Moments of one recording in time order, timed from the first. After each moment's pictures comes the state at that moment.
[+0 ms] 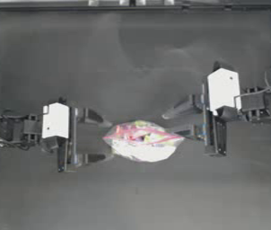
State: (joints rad) left arm -0.01 -0.16 0.96 -0.17 -0.40 0.13; right arm -0.07 -0.39 0.78 0.08 0.15 -0.03
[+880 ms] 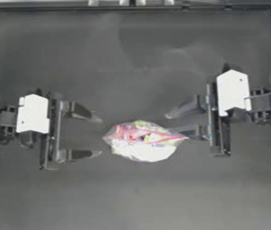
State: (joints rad) left arm 0.03 -0.40 0.97 -0.17 -0.21 0.17; right arm -0.07 -0.43 0.85 0.07 0.06 -0.03
